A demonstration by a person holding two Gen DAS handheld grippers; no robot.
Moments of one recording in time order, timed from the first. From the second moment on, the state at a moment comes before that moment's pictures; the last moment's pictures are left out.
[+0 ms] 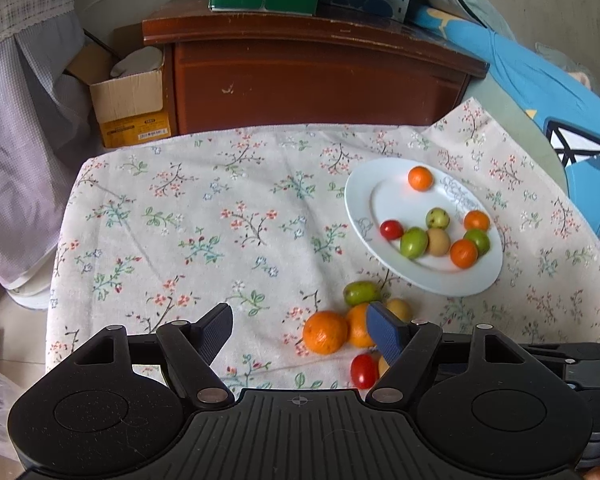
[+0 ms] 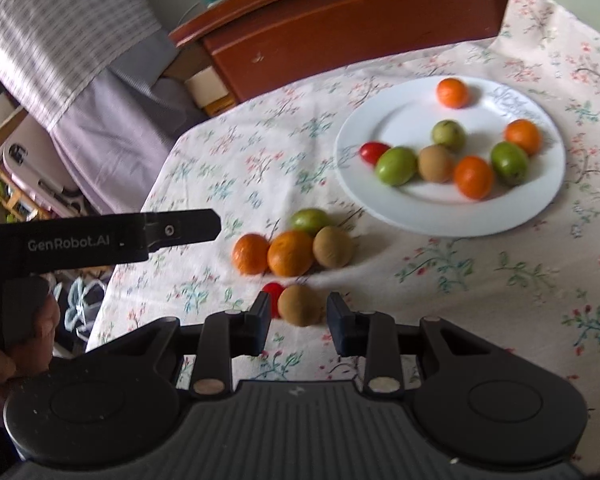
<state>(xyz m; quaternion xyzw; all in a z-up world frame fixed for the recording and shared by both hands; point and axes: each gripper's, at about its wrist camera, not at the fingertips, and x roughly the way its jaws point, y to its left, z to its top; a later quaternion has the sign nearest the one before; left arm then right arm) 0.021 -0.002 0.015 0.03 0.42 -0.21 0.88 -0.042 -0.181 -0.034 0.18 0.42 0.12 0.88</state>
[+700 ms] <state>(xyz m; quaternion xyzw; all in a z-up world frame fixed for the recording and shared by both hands) 0.022 -0.009 -0.015 0.05 0.44 -0.23 0.87 -0.039 -0.180 -0.041 0.15 0.42 0.10 0.89</state>
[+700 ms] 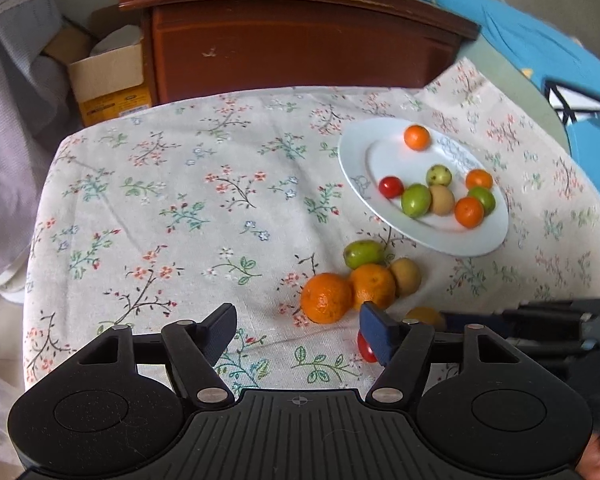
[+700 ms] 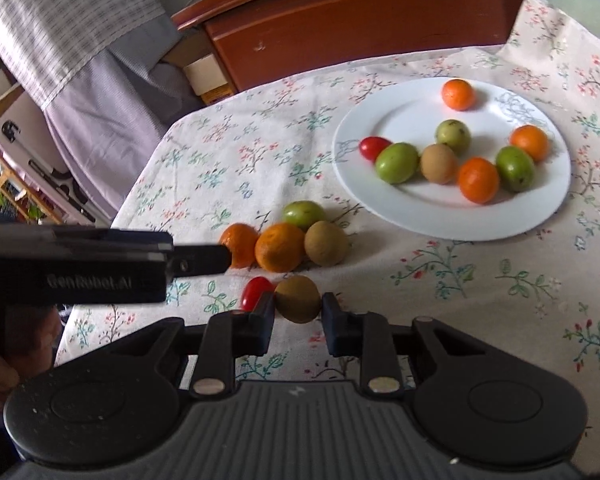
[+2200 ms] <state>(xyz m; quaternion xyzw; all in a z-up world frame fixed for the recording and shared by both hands) 0.026 -0.041 -0.039 0.13 0.40 -0.26 0.87 -0.040 -0.198 -0.044 0.19 0.43 0.08 0.88</state>
